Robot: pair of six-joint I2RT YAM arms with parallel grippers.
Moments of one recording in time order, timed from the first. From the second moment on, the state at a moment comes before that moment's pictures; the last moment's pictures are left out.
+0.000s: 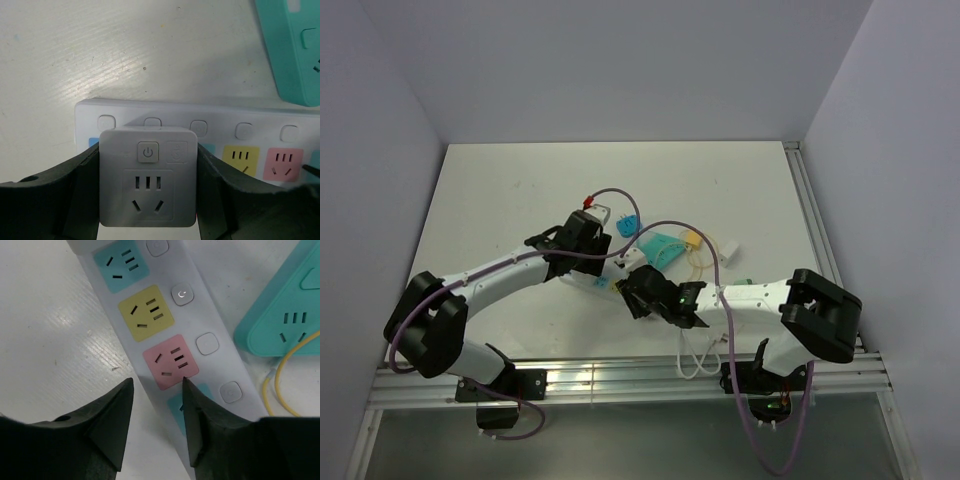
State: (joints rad) left arm -0.68 1.45 0.90 -0.36 -0.18 -0.25; right arm 1.11 1.47 0.69 0.01 0.28 0.35
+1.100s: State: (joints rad) left arm -0.98 1.36 0.72 -0.24 -0.65 -0.74; right arm 1.05 1.55 0.77 -0.03 0.29 0.41
